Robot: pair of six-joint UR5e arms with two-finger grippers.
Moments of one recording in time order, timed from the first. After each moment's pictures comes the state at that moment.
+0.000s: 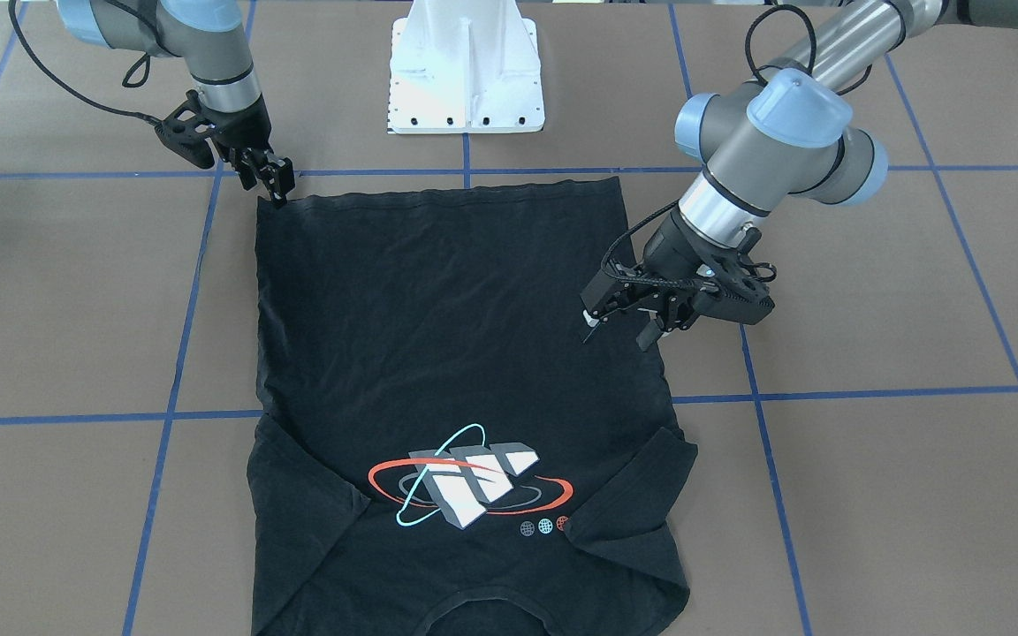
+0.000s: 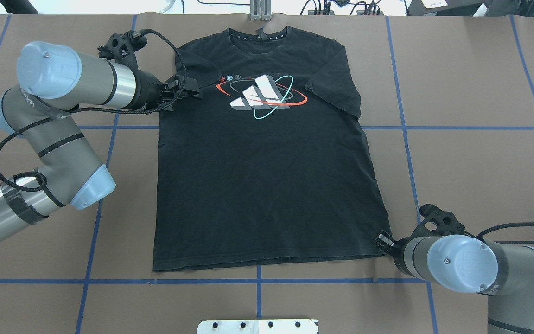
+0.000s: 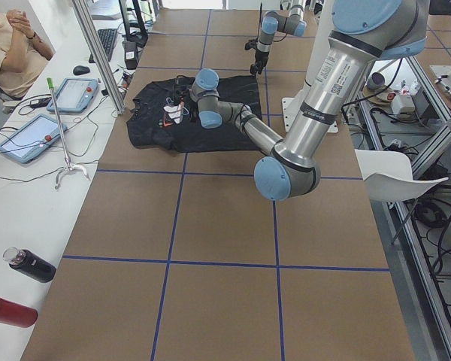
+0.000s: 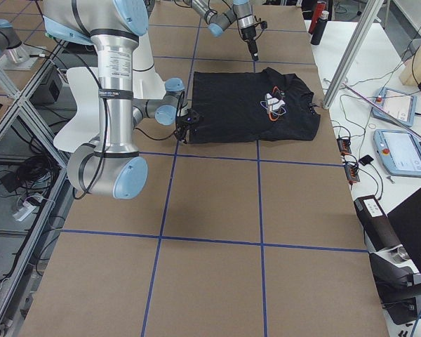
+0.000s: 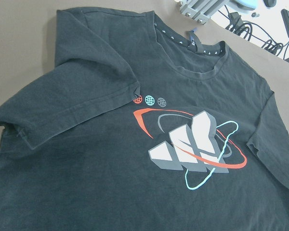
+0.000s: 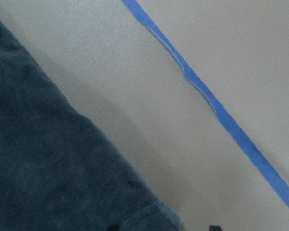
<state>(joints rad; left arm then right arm) -0.77 -2.08 -1.59 -2.32 -1.93 -1.41 0.24 -1.59 2.09 -1.34 1.58 2.06</state>
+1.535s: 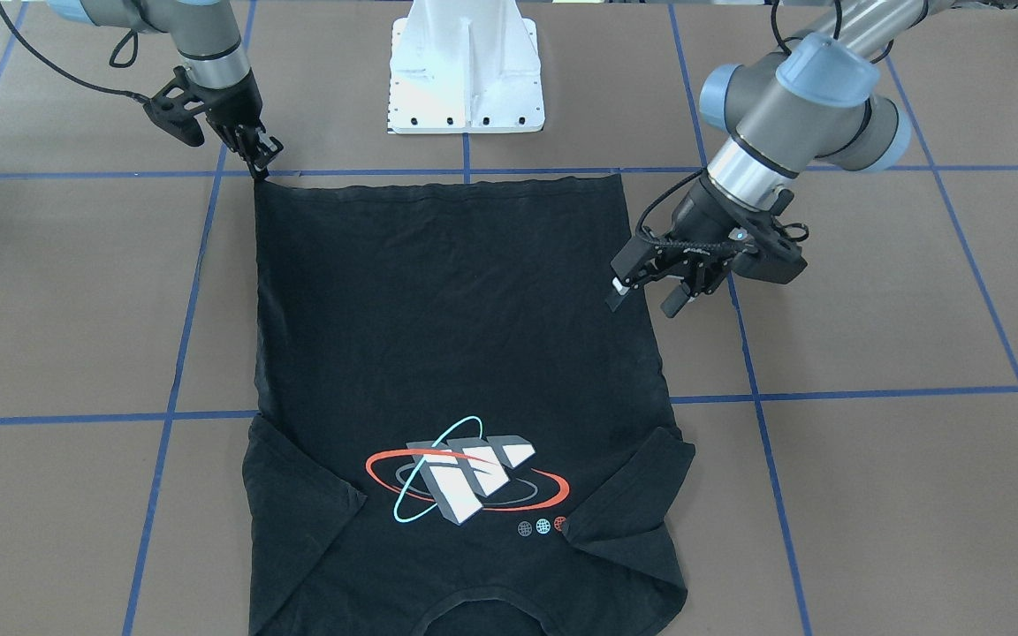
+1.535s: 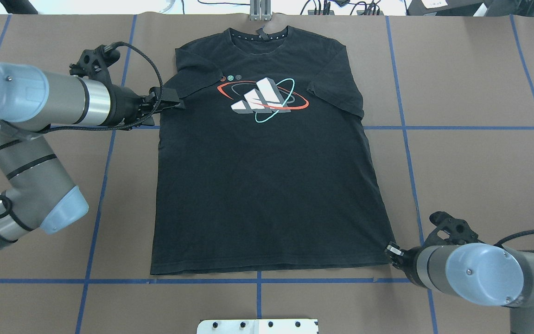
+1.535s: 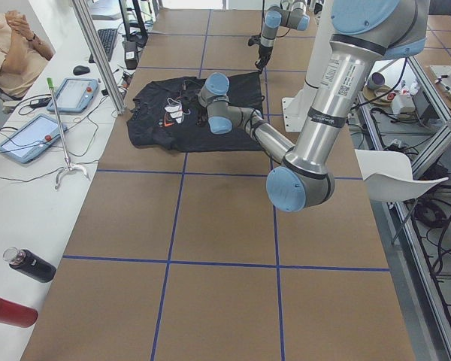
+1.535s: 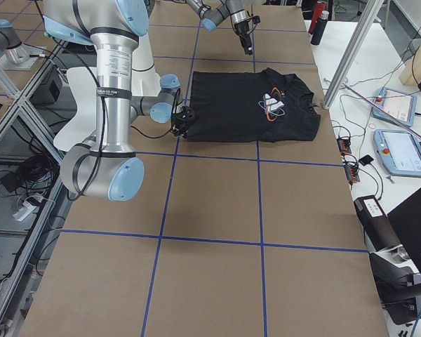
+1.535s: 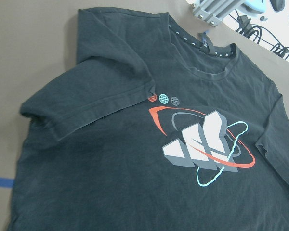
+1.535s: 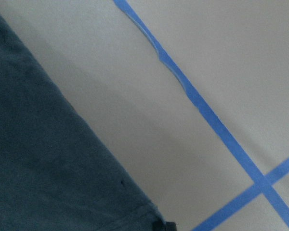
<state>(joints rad) -0.73 -1.92 -1.76 -2.32 -1.89 -1.54 0.19 -1.66 2.19 -1.35 1.59 2.10</state>
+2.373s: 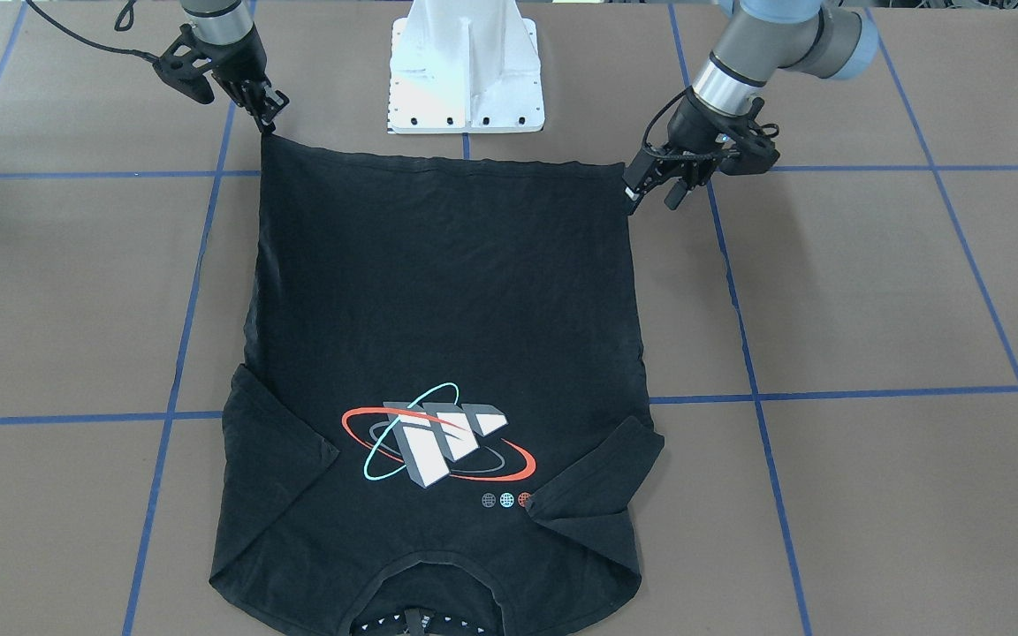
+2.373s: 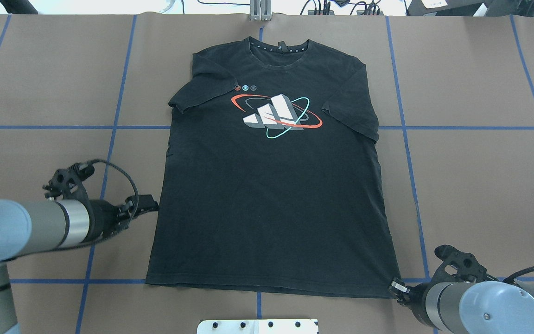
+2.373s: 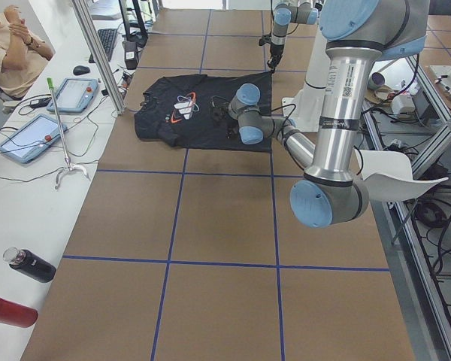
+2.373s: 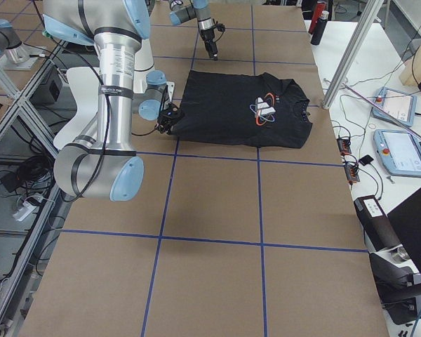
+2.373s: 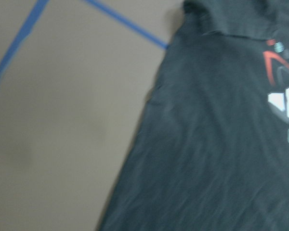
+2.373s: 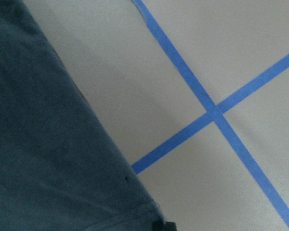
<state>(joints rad) -0.36 -1.58 -2.03 -2.21 -1.61 -1.80 0.07 -1.72 2.26 -1.35 1.58 2.15</state>
